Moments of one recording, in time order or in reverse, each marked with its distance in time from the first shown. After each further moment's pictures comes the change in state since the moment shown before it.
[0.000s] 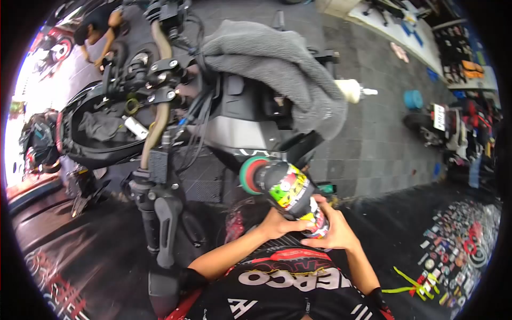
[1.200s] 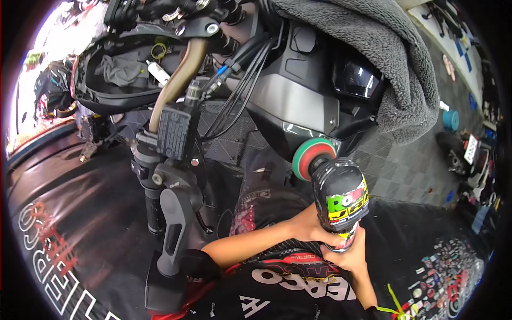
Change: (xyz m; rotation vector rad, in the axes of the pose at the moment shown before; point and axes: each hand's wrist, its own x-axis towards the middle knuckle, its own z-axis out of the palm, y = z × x) left_hand -0.002 -0.008 -0.011 -0.189 -0.031 -0.148; right_hand 0.007 0.007 0.044 0.193 0.141 0.128
